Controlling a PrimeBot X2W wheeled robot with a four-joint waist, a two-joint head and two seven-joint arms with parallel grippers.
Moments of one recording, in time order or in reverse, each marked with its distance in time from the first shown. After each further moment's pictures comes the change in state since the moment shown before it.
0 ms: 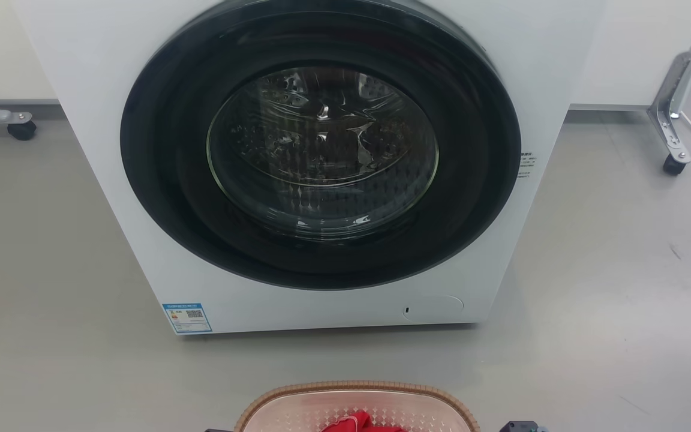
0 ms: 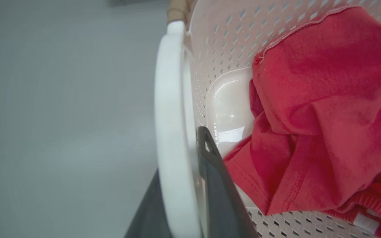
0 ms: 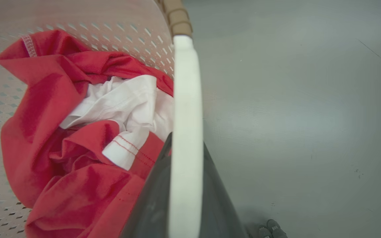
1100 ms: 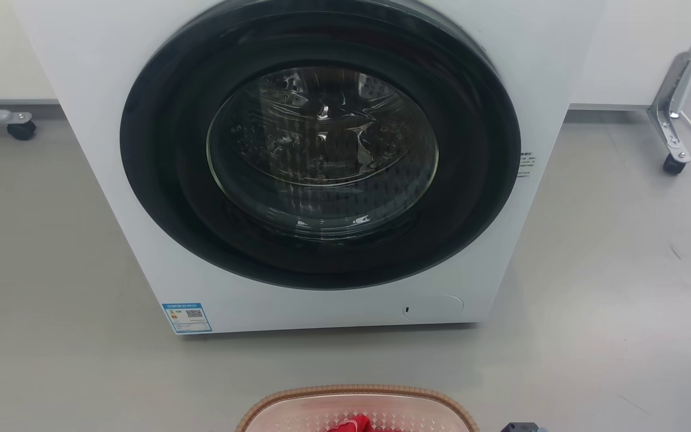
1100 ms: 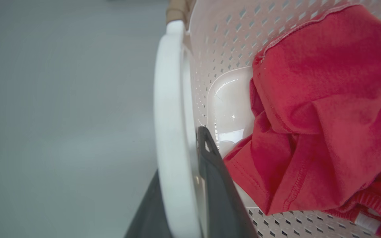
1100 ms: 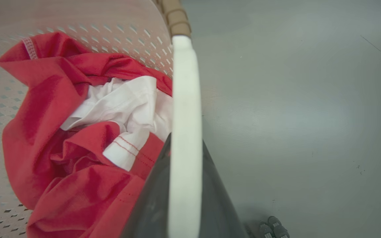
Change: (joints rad) left arm -0.001 0.002 -0.043 0.004 -0.043 0.008 0.007; right arm -0.009 -0.002 0.055 0.012 0.064 0.000 -0.010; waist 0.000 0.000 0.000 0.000
